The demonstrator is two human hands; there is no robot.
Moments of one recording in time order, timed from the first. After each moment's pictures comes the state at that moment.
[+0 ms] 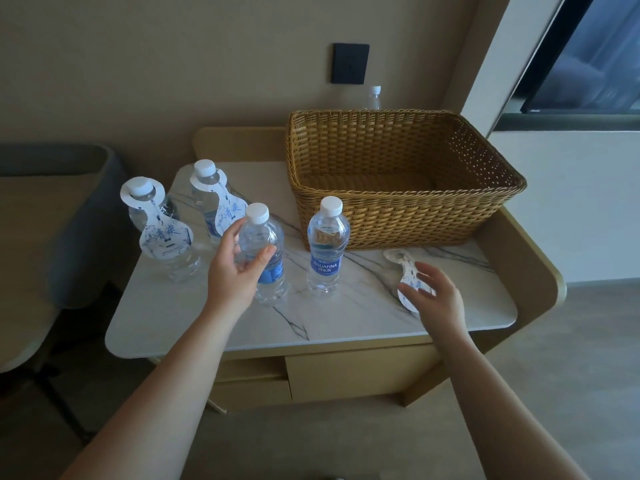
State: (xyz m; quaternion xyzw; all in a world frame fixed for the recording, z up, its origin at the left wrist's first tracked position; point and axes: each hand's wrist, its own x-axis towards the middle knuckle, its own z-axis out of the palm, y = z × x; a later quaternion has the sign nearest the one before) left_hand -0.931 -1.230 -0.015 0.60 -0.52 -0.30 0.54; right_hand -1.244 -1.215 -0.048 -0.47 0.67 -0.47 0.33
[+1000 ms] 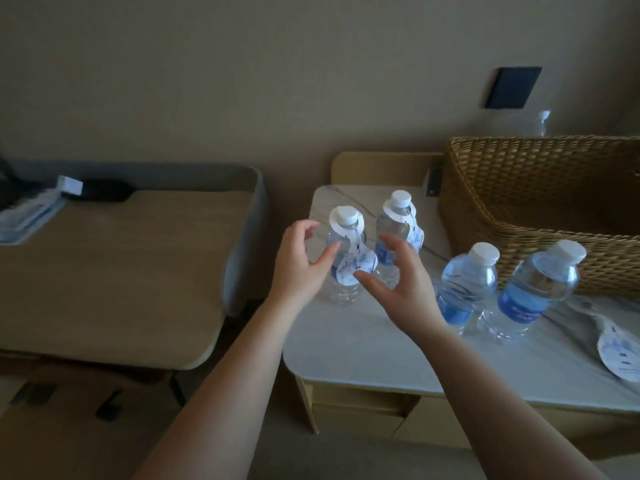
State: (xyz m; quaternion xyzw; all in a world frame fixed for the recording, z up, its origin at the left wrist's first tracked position) left_hand -0.722 -1.250 0.022 0.63 -0.57 -0.19 0.49; right_hand -0.904 -1.250 0.012 -0.71 0.48 -0.43 0.27
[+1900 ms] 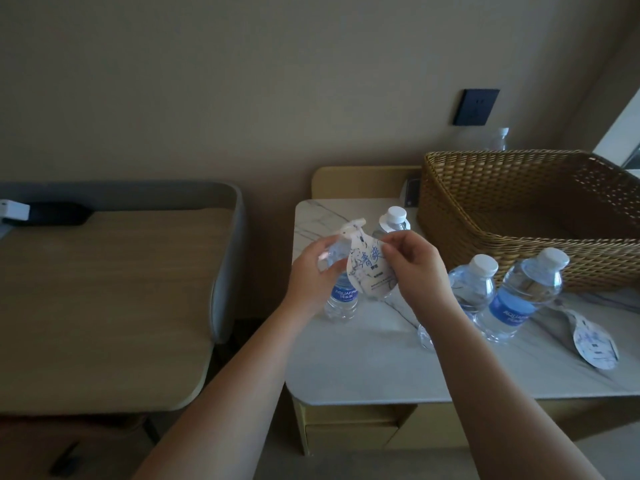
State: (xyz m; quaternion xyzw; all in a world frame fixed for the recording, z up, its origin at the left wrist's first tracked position) left_hand -0.718 -1.288 0.015 0.57 -0.58 -0.34 0.48; right_hand -0.885 -1.273 0.053 -0.57 0.54 -0.51 0.35
